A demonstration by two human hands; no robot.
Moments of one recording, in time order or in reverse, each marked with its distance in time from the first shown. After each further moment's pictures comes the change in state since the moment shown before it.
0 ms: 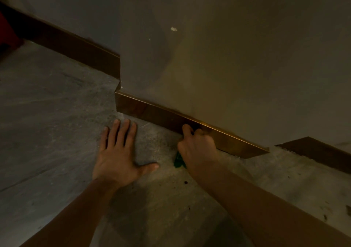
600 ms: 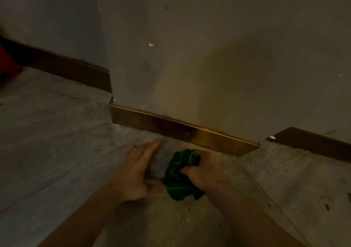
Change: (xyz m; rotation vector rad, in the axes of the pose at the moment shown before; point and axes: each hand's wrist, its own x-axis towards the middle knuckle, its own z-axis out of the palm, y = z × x) left_hand -0.005 0.029 -0.026 -0.467 -0.277 0.250; right_hand -0.054 0.009 0.019 1.612 -0.091 0.503
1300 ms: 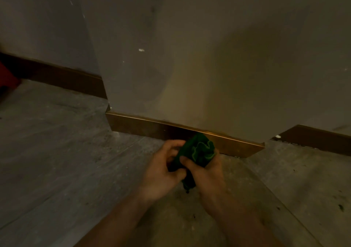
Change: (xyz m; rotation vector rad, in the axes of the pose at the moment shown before) left_hand 0.028 0.077 0.012 -0.671 0.154 -0.024; right_hand 0.018 0.023 0.026 0.646 0.298 -0.156
